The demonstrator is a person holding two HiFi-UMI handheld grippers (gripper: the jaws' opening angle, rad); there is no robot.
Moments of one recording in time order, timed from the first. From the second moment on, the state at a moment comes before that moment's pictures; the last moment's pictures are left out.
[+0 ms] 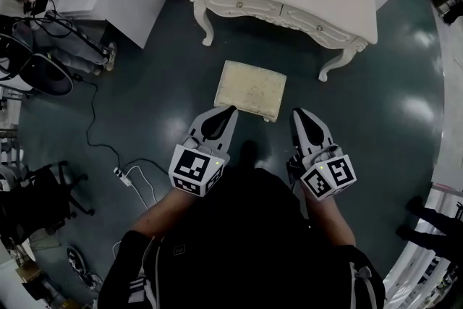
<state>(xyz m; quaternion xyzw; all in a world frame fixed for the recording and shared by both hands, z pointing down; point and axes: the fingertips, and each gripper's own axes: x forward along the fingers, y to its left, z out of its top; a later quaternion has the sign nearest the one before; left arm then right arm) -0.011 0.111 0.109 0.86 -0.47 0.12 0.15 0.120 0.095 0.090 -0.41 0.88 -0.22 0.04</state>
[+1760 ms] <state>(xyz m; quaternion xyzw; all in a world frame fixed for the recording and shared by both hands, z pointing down) -0.078 -0.058 0.379 0.83 -0.41 0.23 0.30 0.050 -0.055 0.347 -0.46 0.81 -0.35 -0.11</state>
